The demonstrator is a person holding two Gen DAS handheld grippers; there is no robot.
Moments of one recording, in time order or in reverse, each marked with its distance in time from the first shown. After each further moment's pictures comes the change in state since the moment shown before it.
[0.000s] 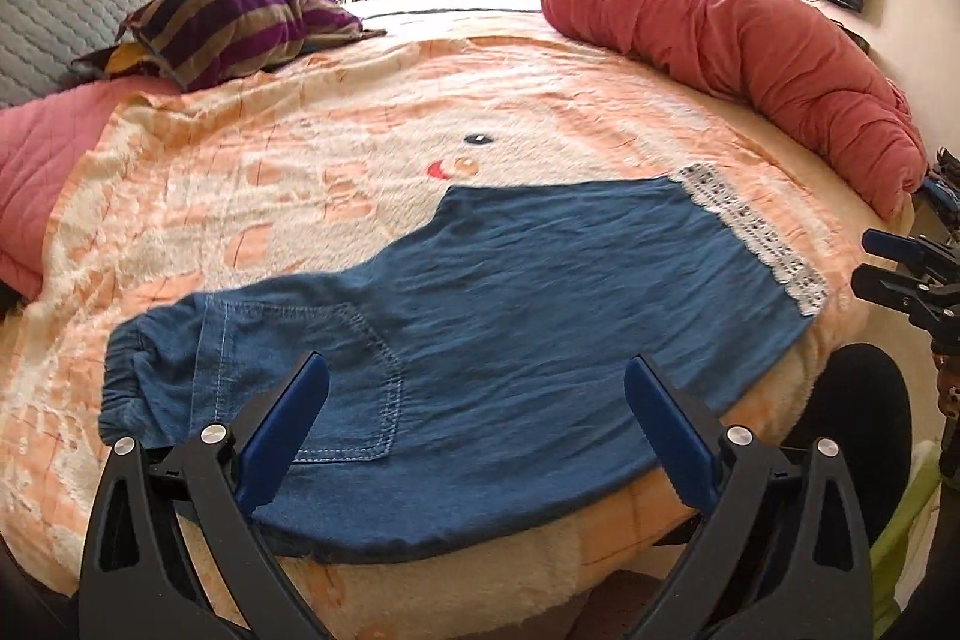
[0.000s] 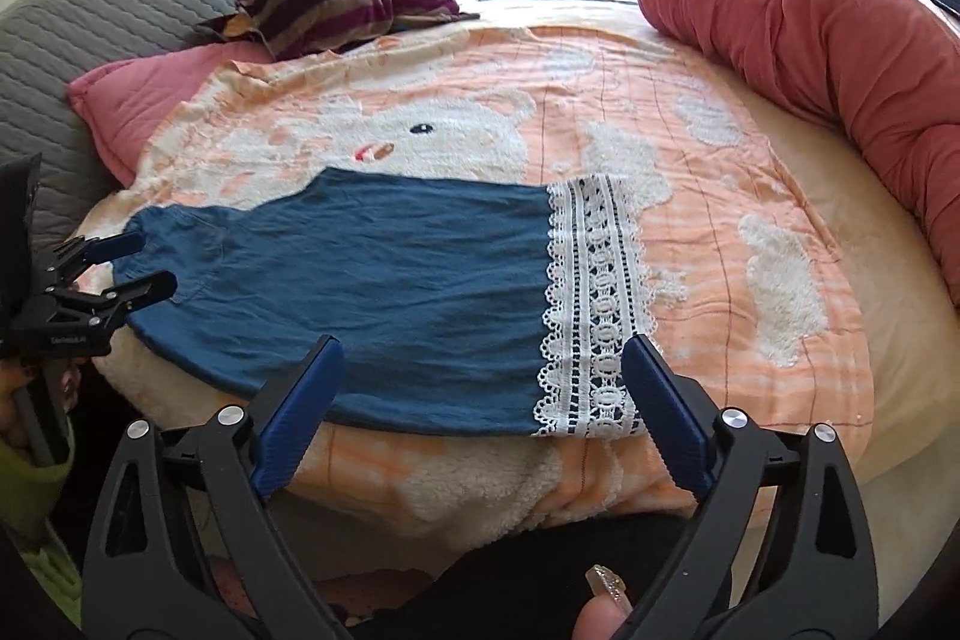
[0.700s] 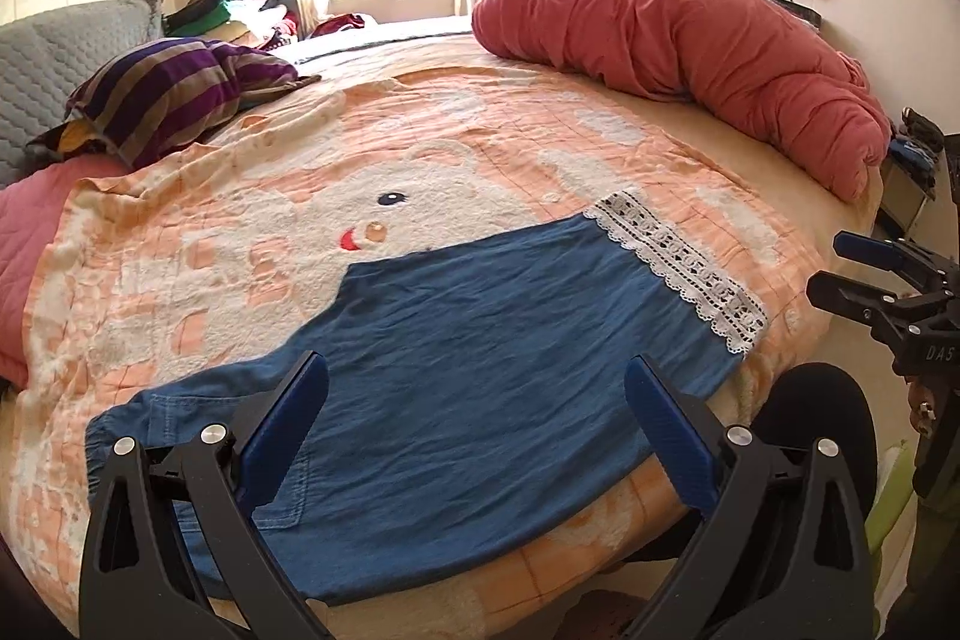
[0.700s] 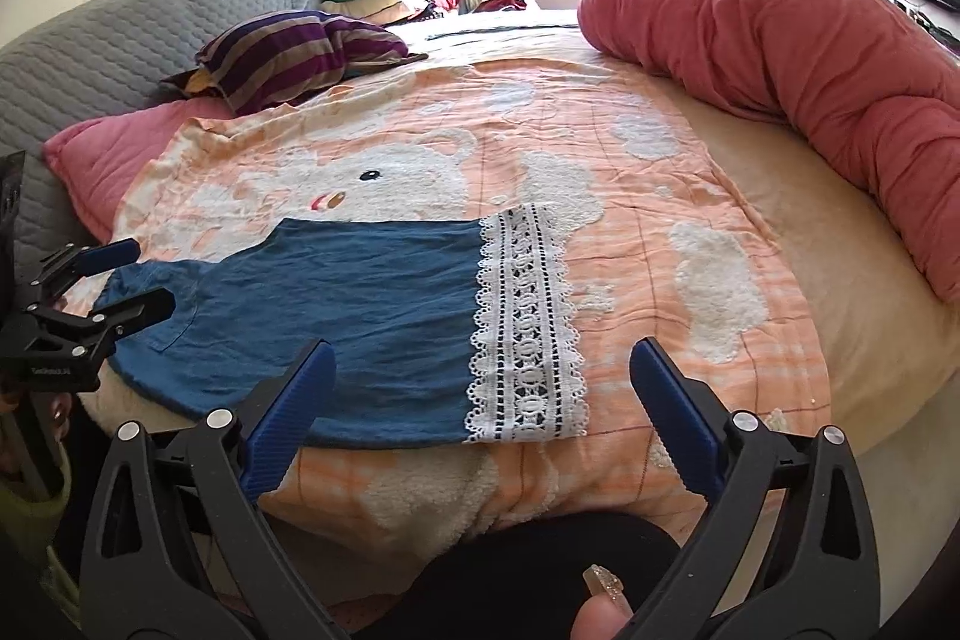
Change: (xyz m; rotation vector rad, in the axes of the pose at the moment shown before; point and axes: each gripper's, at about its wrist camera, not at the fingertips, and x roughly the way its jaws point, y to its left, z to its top) left arm -0.002 -0.068 0.037 0.117 -0.030 -0.058; right arm -0.023 -0.031 -0.005 0.099 -0.083 -0.070
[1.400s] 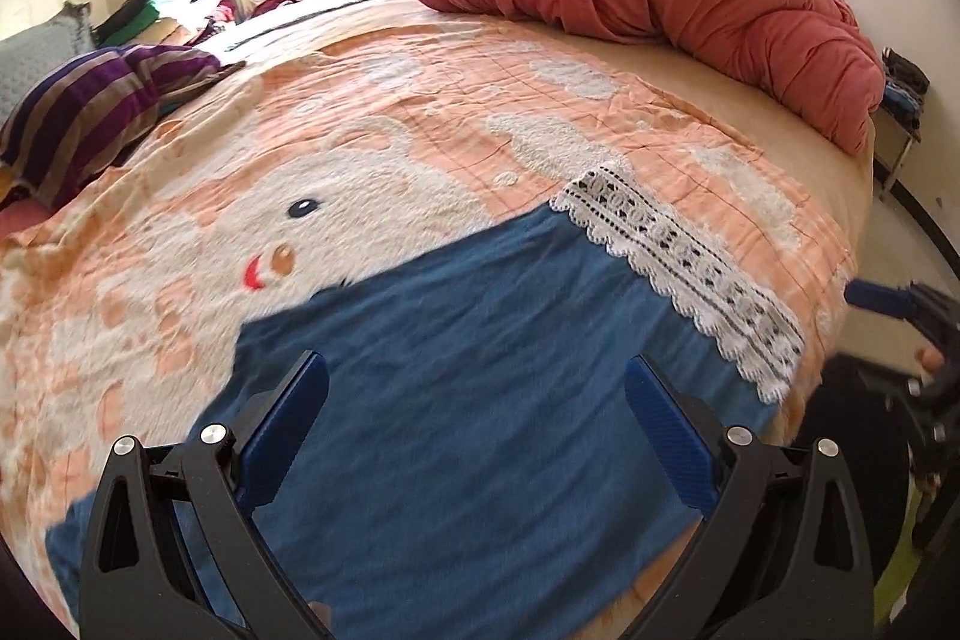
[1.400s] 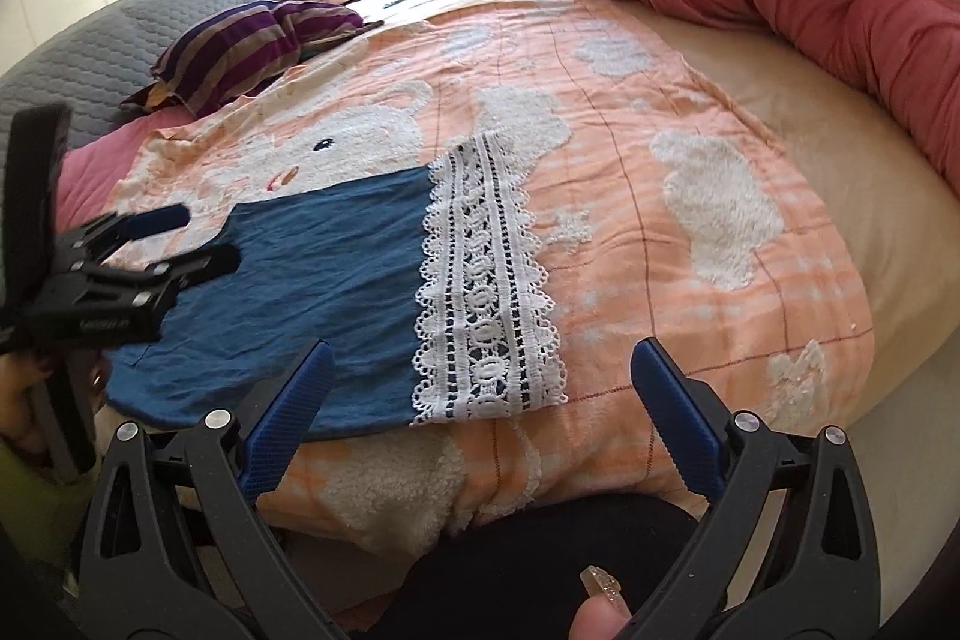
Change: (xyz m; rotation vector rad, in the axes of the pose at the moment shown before) left arm 0.101 -0.036 0.047 0.118 0.116 -0.069; right arm 0.045 -0.034 -0.021 0.155 0.102 0.014
